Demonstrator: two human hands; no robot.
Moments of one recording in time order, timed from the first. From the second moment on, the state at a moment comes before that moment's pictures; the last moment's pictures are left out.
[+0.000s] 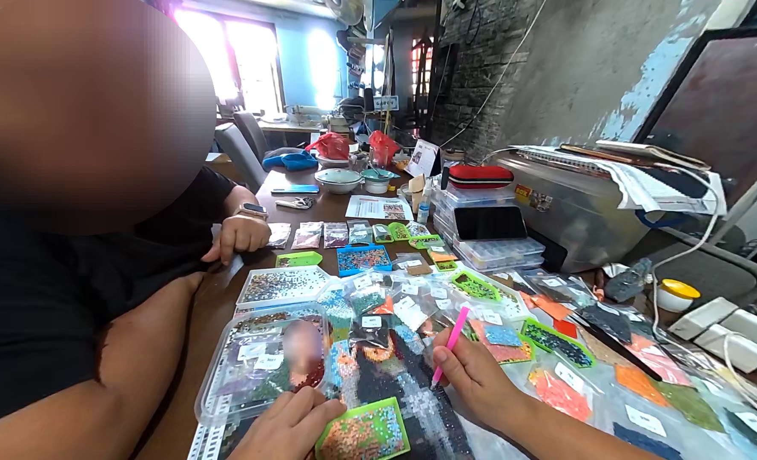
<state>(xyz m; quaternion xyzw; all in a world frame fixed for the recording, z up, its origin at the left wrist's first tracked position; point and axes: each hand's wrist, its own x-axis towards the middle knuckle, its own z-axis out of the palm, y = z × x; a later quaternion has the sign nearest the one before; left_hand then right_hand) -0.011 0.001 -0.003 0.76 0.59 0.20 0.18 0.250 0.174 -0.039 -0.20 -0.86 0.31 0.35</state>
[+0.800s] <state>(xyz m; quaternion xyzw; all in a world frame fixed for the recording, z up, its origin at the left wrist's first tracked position) -0.008 0.001 -0.008 0.77 0.58 0.24 0.15 0.250 0.173 -0.040 -0.21 -0.83 0.34 0.39</state>
